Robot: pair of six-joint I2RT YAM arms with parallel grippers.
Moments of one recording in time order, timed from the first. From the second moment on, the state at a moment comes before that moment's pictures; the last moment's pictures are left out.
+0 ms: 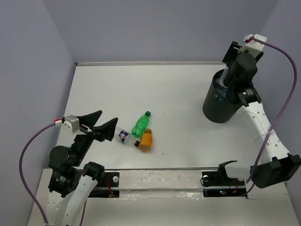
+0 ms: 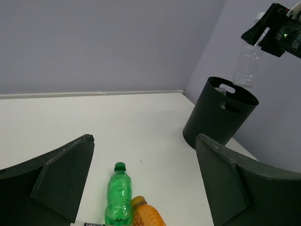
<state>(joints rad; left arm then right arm) -0.36 0.16 0.64 -0.22 0.13 -0.37 0.29 1.26 1.39 -0.05 0.70 0.02</state>
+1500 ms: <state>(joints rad) -0.45 0.12 0.65 -0.29 -0.07 -0.38 0.66 1.22 1.08 0.09 0.14 0.21</state>
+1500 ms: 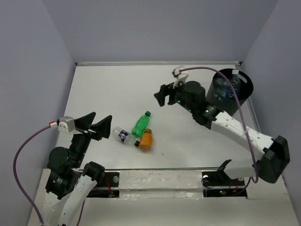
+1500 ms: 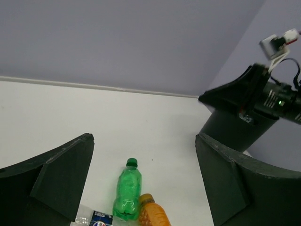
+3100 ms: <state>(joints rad) -0.38 0.17 0.66 -0.35 -0.20 -0.41 0.92 2.09 1.45 -0.05 0.28 0.76</state>
